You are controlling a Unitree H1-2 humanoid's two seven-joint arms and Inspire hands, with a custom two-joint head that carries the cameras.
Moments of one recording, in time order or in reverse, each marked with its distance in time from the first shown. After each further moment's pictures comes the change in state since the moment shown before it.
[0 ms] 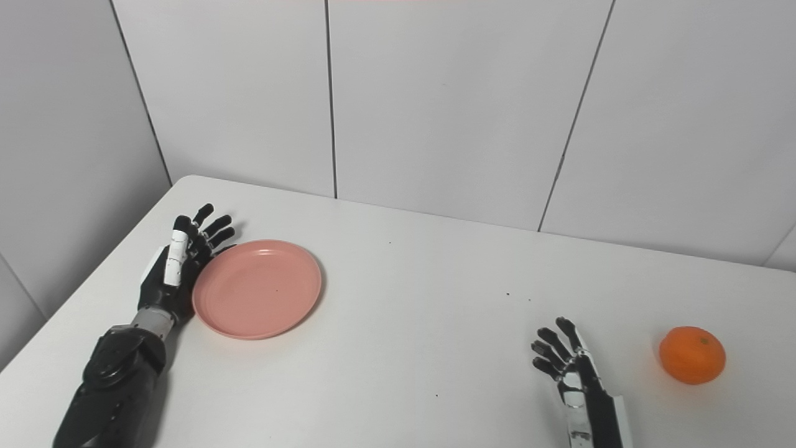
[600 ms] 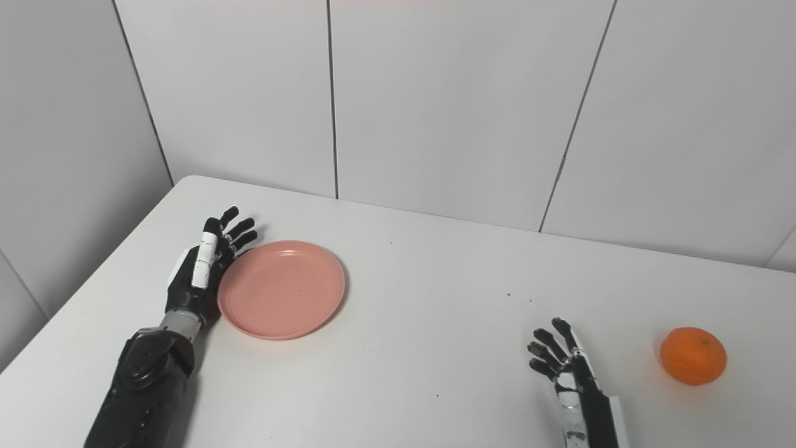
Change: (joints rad) left arm 0.002 -0.073 -0.048 -0.070 0.024 0.054 0.057; right arm 0.003 0.002 0.006 -0.003 -0.023 0.000 -0.001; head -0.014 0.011
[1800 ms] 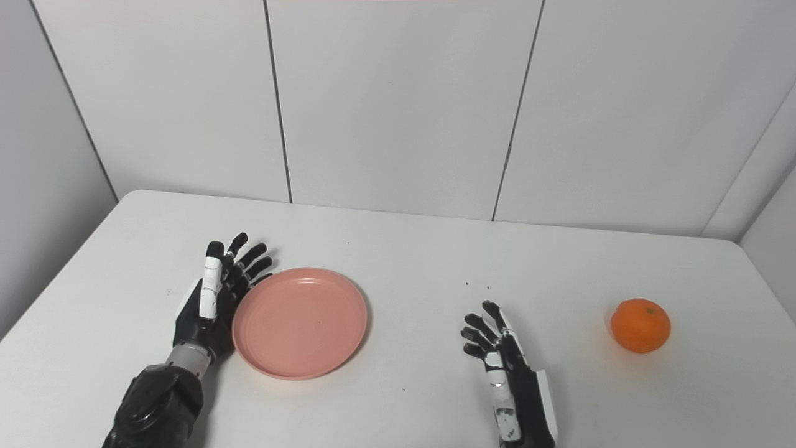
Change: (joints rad) left arm 0.074 -0.131 -0.080 -0.230 0.001 0.191 0.045; right arm 0.007 0.091 0.056 -0.003 -0.072 0.006 -0.041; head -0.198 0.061
